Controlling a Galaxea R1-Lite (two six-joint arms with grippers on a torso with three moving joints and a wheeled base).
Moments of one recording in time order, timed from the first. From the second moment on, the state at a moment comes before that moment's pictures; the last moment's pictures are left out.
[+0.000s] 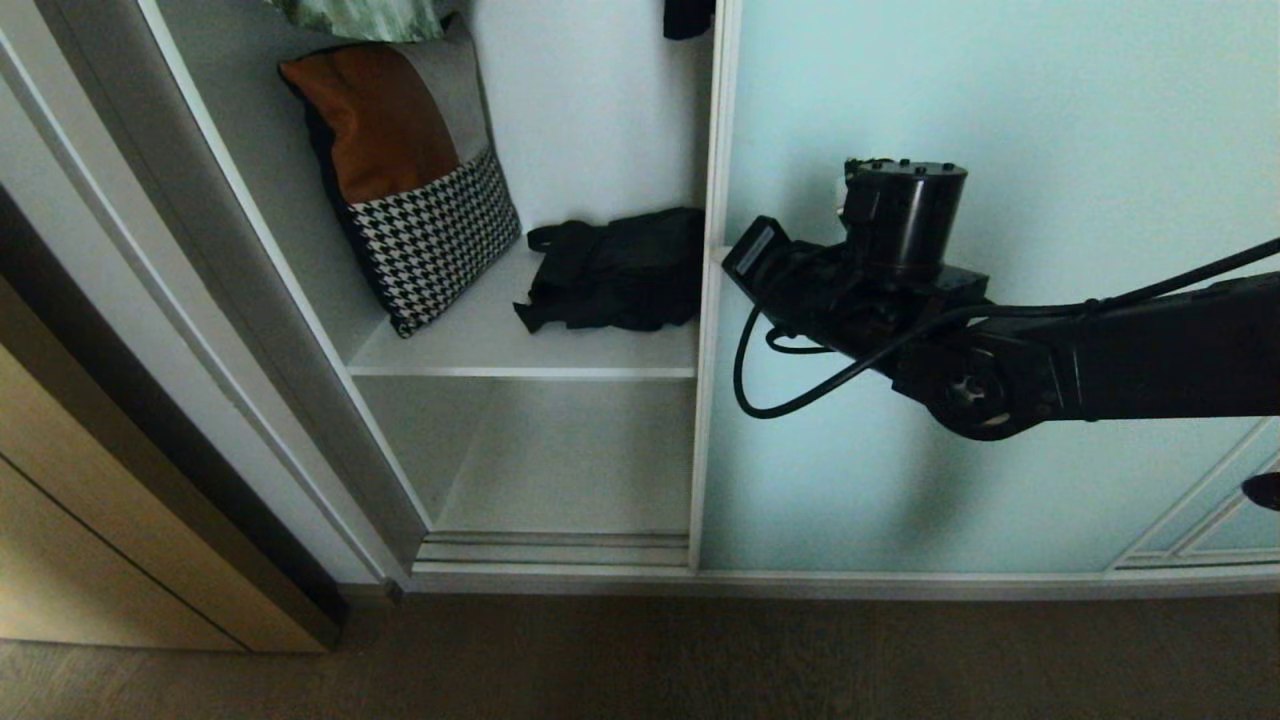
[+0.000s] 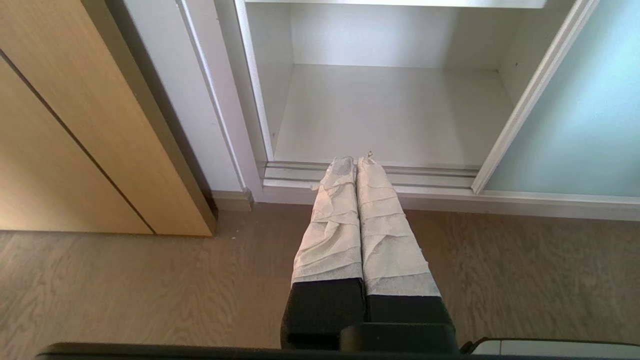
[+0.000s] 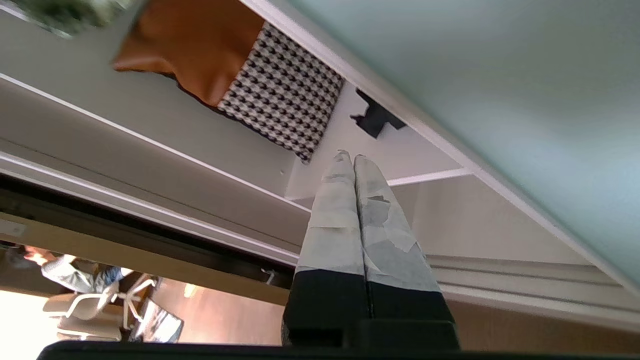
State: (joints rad) left arm 0.00 0.00 -0.01 0.01 0.00 0.00; right arm 0.57 2.04 -1.57 -0.56 -0.05 0.82
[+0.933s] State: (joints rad) left arm 0.00 0.00 -0.01 0.01 0.00 0.00; right arm 0.49 2.14 -1.69 -0.52 -0.07 0.83
